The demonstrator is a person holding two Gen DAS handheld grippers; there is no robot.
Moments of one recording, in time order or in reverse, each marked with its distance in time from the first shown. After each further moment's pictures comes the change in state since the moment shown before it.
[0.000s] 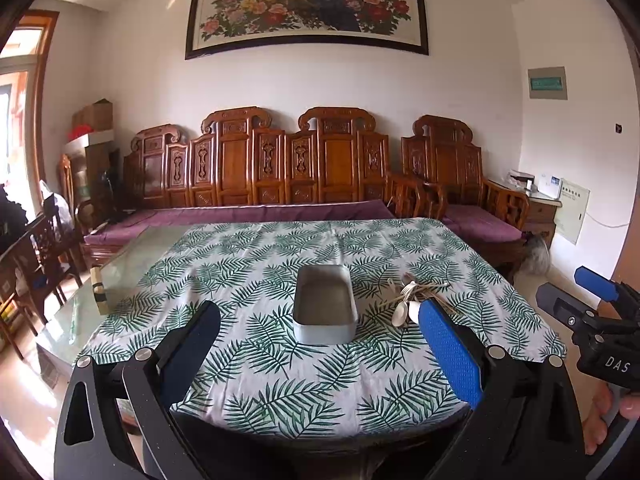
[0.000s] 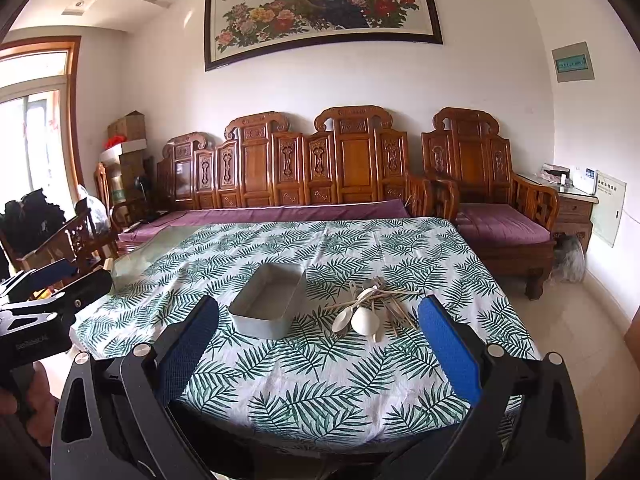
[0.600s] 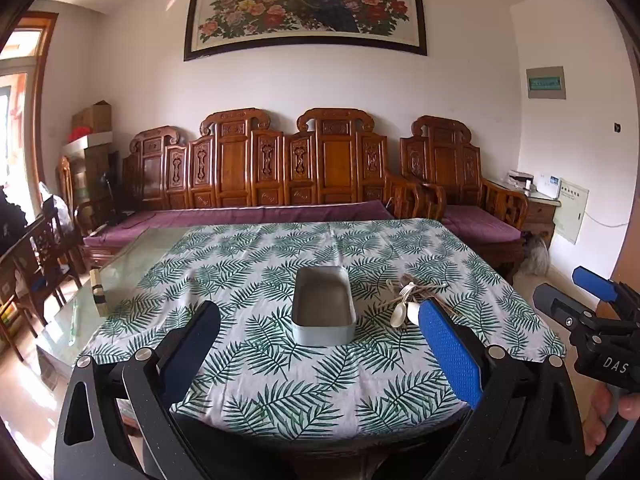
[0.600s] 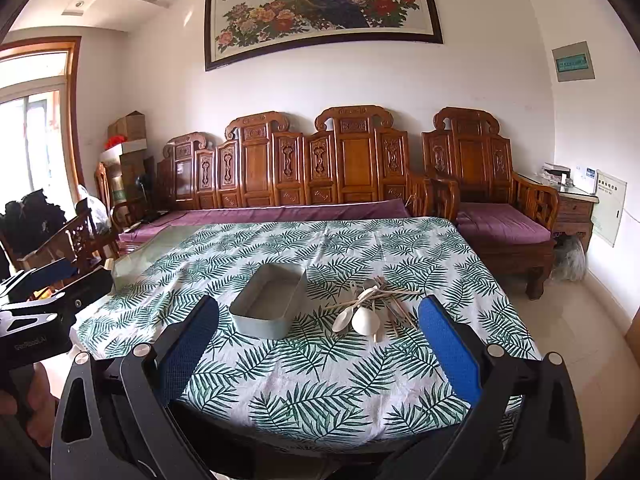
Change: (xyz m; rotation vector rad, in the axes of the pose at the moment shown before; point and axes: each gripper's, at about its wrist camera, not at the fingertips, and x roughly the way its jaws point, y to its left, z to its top) left arm 0.000 -0.002 0.001 0.003 -0.001 0.000; right arm -0.001 0.000 -0.003 0.000 0.002 0.000
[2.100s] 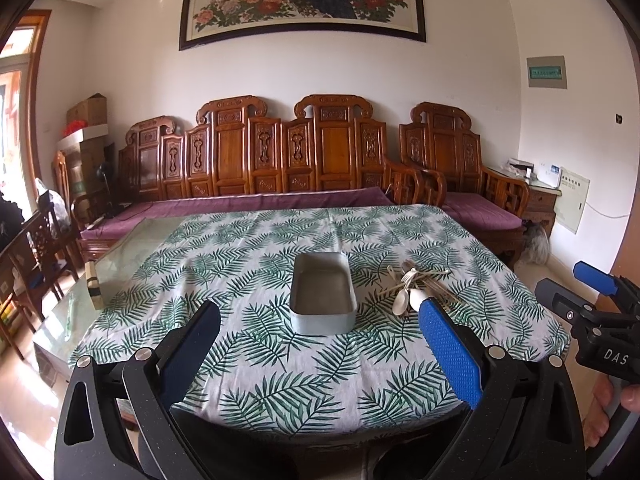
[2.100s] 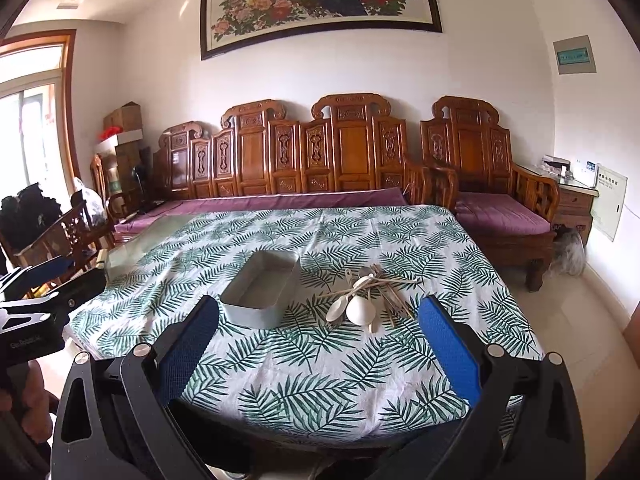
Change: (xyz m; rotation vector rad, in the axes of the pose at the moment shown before) left arm 0.021 -0.001 -0.008 0.013 0.050 -0.010; right arm 0.023 -0.005 -0.005 0.003 0.050 -0.012
